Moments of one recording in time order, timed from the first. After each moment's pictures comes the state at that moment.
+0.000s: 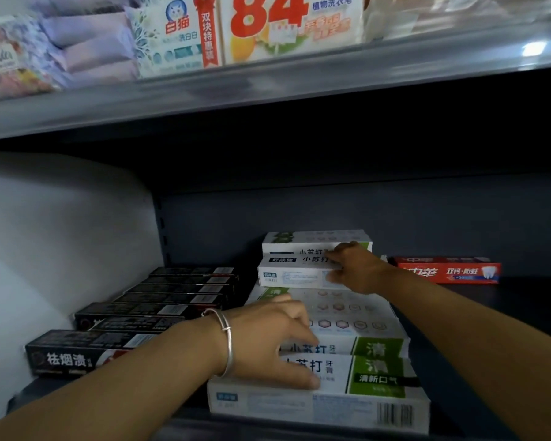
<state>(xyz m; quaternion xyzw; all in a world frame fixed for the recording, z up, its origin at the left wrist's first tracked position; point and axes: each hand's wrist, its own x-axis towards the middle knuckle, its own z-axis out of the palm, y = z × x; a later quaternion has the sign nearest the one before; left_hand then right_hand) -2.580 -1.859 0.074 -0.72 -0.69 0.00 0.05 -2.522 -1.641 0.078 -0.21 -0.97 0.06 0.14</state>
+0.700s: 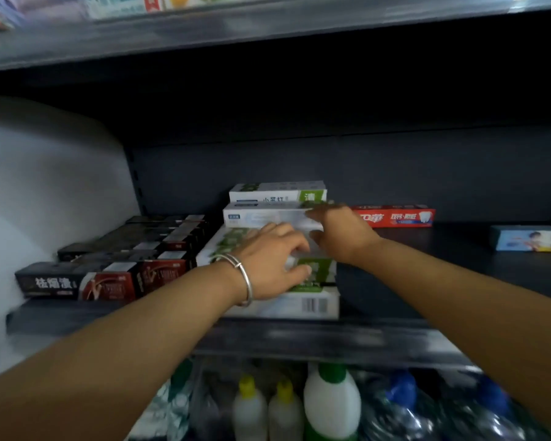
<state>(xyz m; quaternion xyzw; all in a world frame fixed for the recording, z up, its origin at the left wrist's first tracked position) -2.502 -1.832 0.064 -0.63 -0.76 -0.11 0.13 -2.427 -1.686 0.067 -0.22 -0.95 -0.02 0.22</state>
